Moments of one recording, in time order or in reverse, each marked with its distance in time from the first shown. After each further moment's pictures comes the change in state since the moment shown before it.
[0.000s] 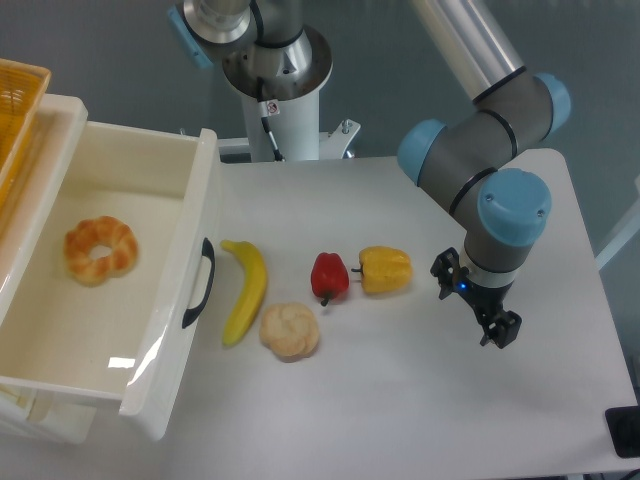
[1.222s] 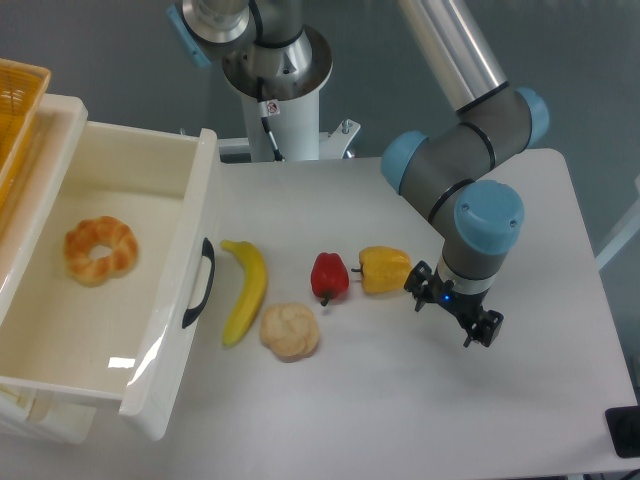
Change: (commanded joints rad) arm -0.050 0.020 -0.071 0.080 -0.098 -0.440
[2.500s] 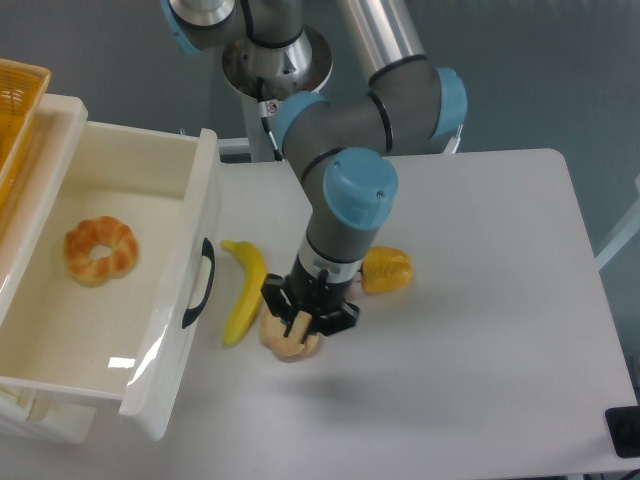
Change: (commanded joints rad) arm -0.195 0.186 -0.087 -0.155 -0.275 -0.479
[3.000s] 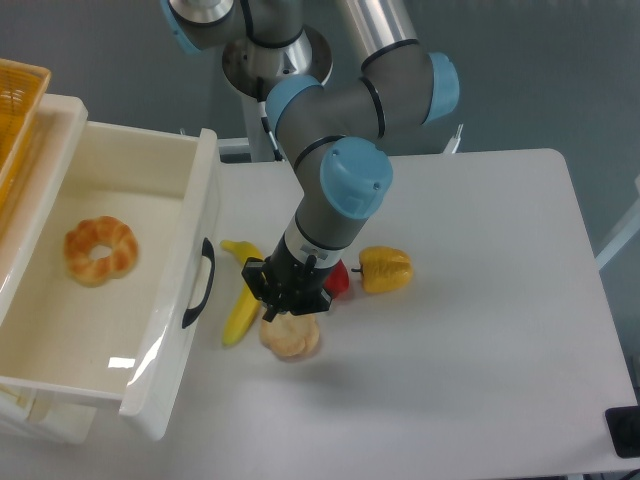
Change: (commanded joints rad) arm 0.011 0.005 -0.015 -0.097 -0.104 -0.071
